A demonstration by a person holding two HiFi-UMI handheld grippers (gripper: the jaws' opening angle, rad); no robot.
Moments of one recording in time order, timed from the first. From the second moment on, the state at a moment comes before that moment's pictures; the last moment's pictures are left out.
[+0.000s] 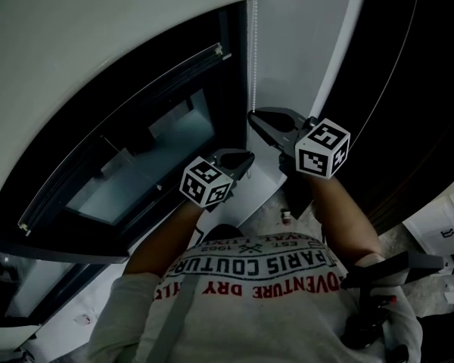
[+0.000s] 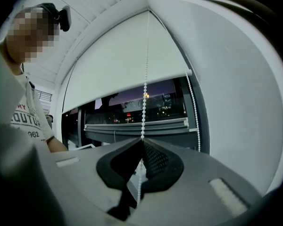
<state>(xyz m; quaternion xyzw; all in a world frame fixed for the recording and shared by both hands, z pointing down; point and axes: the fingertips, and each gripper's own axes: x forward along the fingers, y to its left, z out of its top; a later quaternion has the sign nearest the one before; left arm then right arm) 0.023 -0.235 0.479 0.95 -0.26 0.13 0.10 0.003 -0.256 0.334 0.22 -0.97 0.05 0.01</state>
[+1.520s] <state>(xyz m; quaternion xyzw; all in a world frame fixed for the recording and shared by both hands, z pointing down) 0.017 -0.204 0.611 0.92 -0.26 0.21 0.18 0.007 -0.241 0.474 0.24 -0.96 0.15 0.07</state>
